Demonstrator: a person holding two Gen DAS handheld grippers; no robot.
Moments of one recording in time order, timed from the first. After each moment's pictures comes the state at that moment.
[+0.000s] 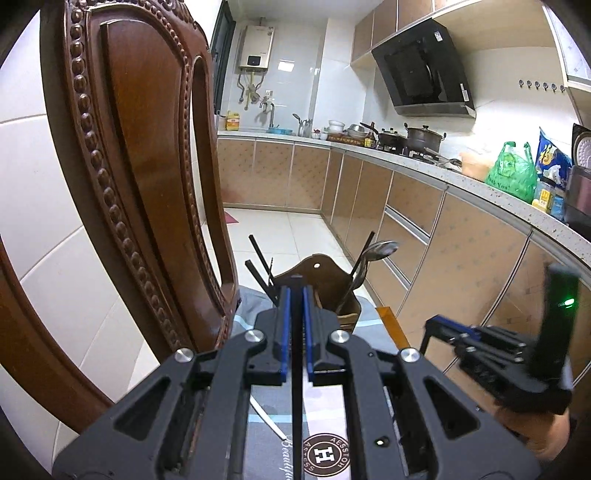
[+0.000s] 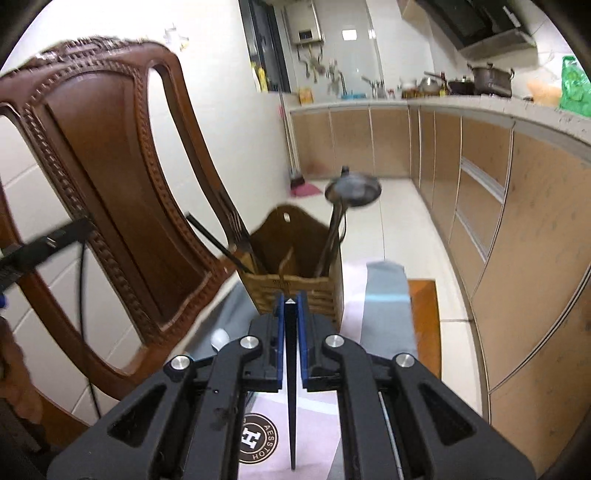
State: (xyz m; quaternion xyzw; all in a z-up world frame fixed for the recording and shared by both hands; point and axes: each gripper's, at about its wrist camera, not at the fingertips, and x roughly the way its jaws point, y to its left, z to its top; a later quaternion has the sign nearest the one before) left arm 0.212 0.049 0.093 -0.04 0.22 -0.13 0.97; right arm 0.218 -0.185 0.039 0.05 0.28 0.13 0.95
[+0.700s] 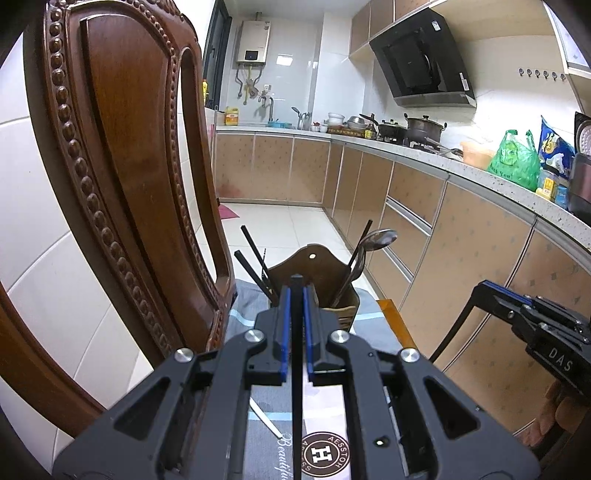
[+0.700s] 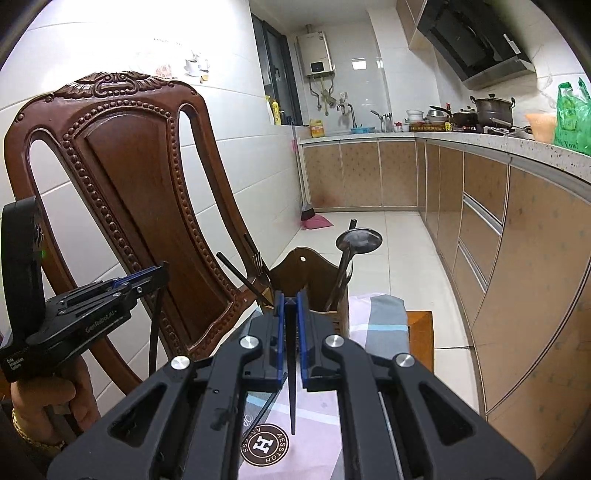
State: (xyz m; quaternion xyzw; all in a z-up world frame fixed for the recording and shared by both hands) left arm 0.220 0.036 0.083 -0.02 0.23 -0.12 0.97; right arm 0.184 -0.184 0.079 0.05 0.23 0.14 0.96
